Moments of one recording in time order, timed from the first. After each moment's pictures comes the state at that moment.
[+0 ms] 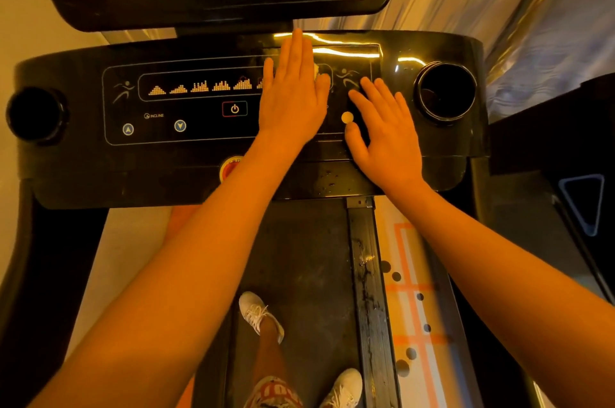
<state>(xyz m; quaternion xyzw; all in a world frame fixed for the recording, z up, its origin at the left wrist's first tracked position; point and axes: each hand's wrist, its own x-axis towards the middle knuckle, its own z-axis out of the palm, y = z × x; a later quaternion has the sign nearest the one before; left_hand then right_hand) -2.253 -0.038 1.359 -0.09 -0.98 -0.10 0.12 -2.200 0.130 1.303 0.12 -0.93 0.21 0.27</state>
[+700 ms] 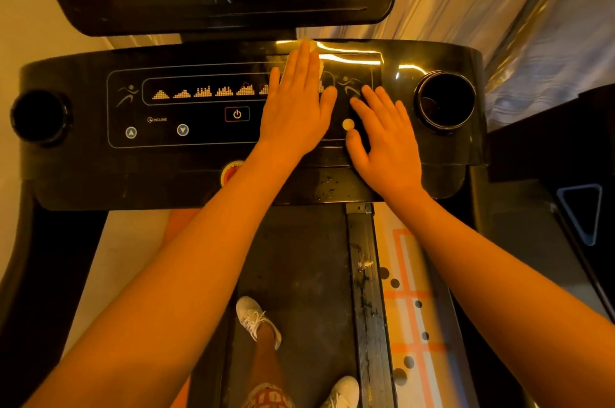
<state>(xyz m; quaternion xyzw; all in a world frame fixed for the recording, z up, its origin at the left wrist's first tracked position) -2.244 -0.039 1.362 -0.12 -0.98 -0.12 0.11 -2.200 0.130 1.305 0.12 -0.93 0.21 0.27</state>
